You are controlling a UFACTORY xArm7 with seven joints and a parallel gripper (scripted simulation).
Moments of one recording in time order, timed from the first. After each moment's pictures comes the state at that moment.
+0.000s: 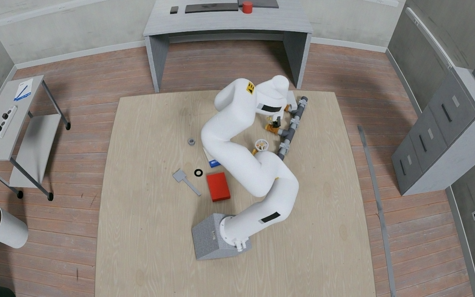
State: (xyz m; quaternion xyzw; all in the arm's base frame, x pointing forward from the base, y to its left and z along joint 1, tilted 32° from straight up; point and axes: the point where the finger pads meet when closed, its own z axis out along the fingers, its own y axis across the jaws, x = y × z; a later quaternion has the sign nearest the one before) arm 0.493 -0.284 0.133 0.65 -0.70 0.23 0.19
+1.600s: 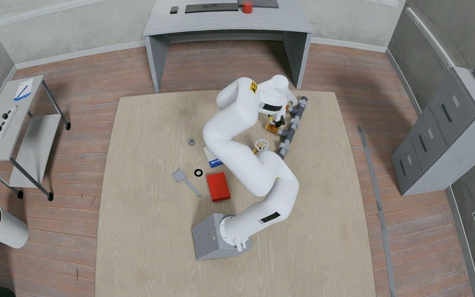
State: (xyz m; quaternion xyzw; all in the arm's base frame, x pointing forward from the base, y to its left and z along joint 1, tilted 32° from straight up) arm 0.493 -0.284 0.133 0.75 -0.59 0.19 0.23
